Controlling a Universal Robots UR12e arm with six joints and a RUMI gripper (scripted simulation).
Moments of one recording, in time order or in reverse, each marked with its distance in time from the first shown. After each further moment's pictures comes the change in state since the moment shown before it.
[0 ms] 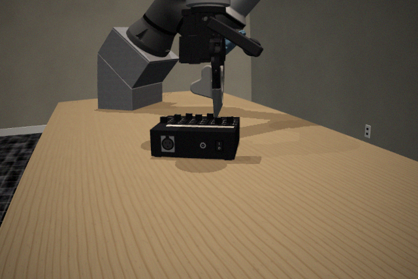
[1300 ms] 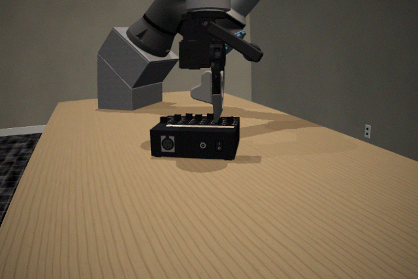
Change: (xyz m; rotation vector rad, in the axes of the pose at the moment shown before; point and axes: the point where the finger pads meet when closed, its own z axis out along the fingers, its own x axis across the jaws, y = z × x) arm 0.000 0.000 0.011 0.000 0.000 0.000
